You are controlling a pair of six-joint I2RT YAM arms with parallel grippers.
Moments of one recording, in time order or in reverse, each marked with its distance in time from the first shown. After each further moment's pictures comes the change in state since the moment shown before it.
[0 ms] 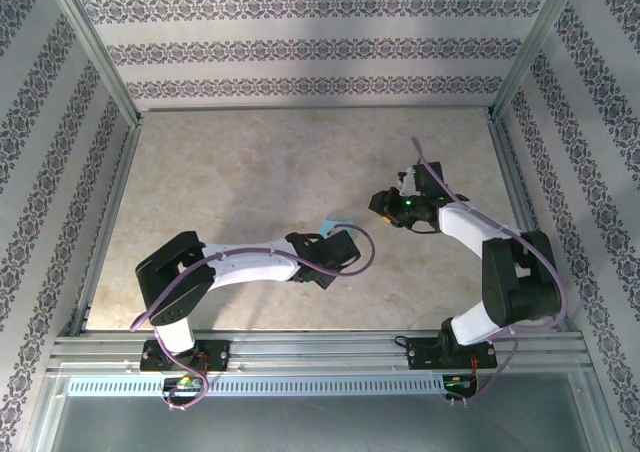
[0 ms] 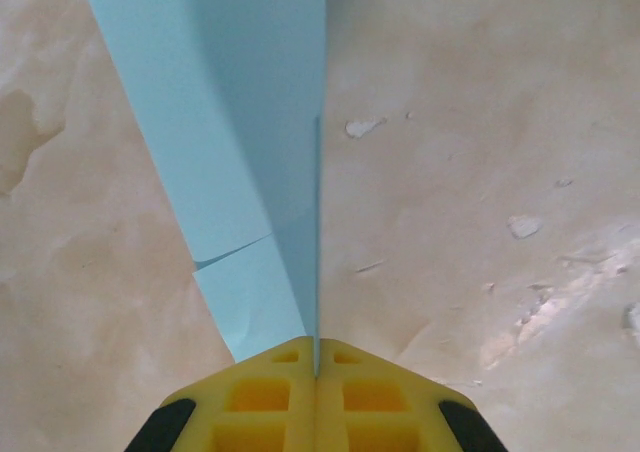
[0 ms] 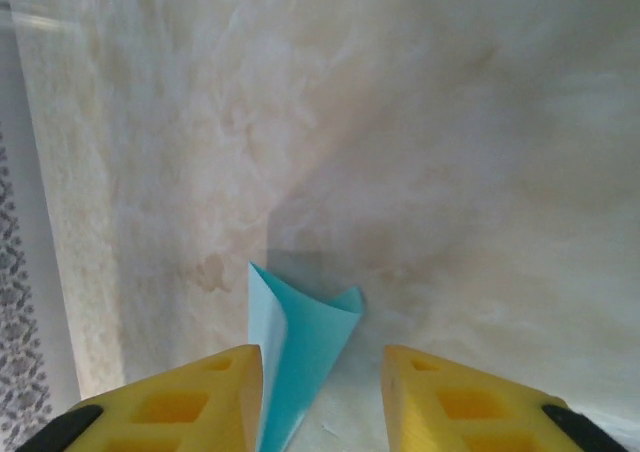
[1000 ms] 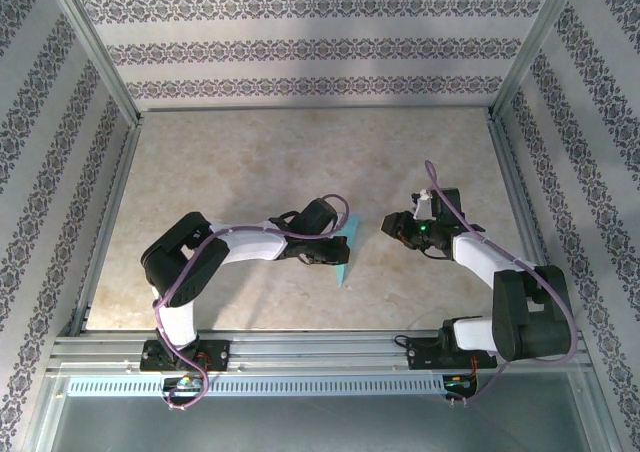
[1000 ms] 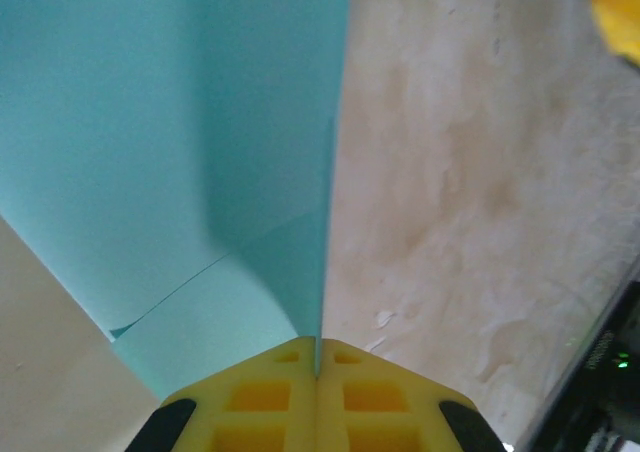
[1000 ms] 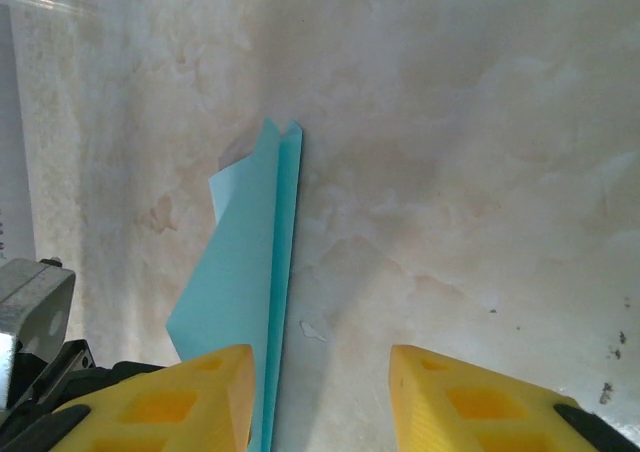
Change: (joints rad) left arm 0.231 0.095 -0.103 0.527 0.687 -0.410; right arm -0.061 -0.172 -0.254 0.088 -0.047 -0.080
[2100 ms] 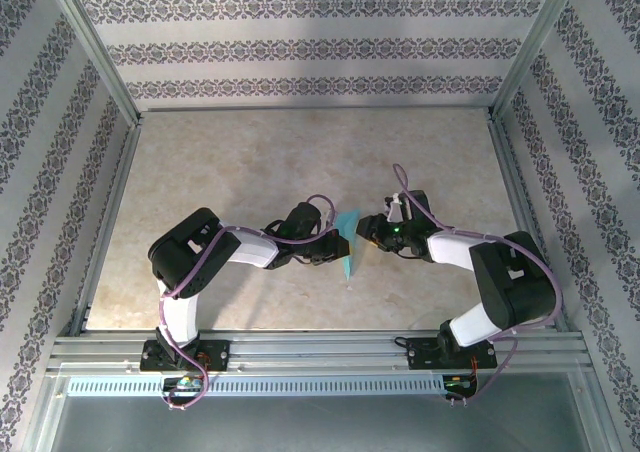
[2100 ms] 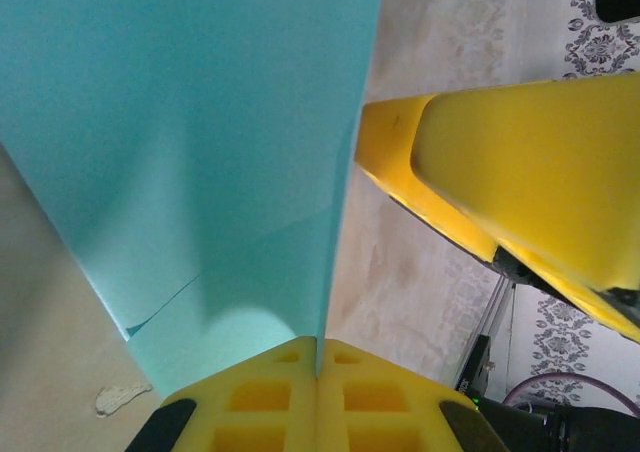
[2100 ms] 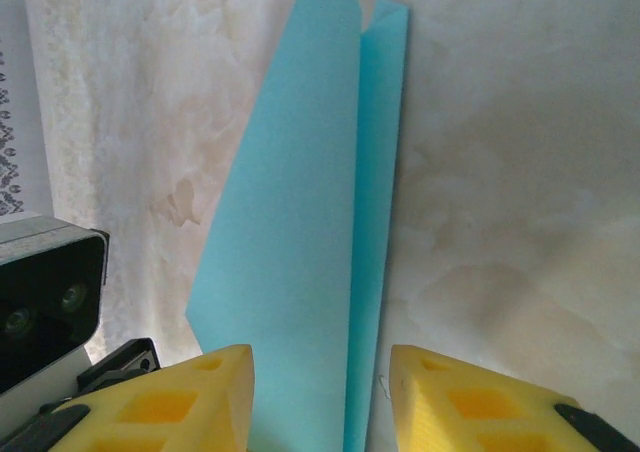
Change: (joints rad) left arm 0.058 0.064 -0.171 0.494 0.119 -0.286; right arm 0.206 0.199 -0.010 0.302 0.043 0.203
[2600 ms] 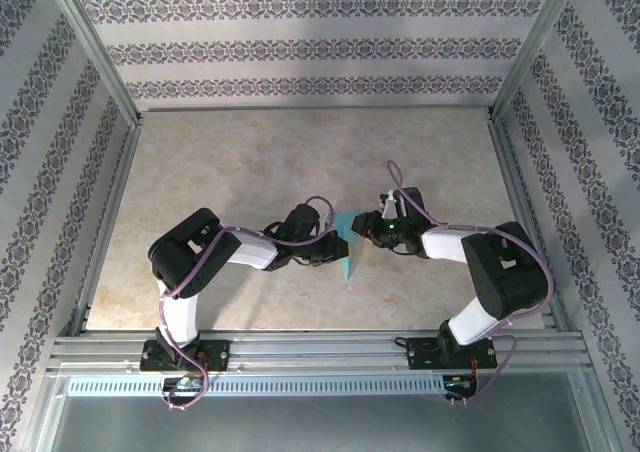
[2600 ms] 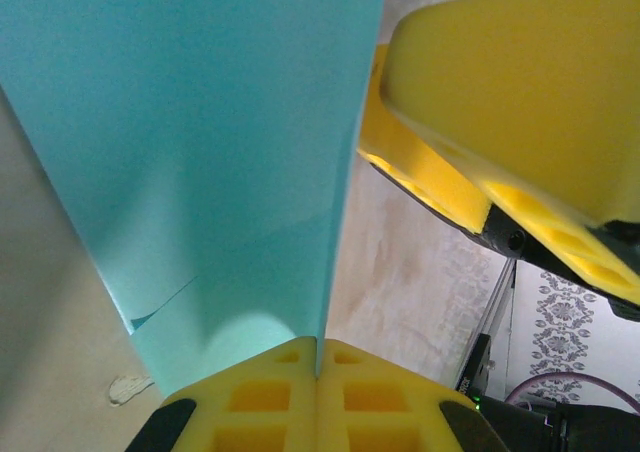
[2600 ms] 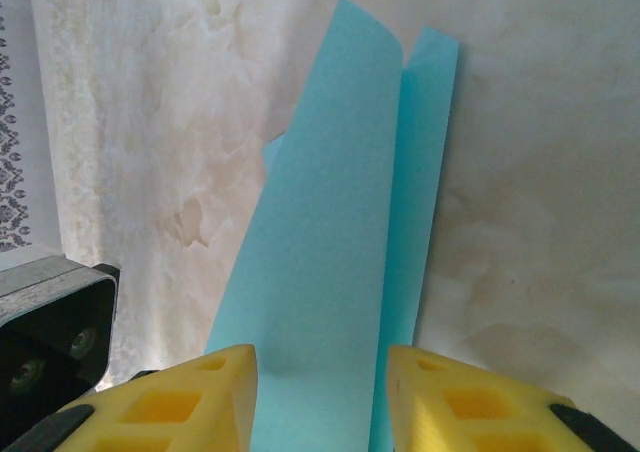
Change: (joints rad) left arm 0.000 0.000 -0.019 0.026 0.000 -0.004; right arm 0.020 0.066 0.032 0.054 0.008 0.019
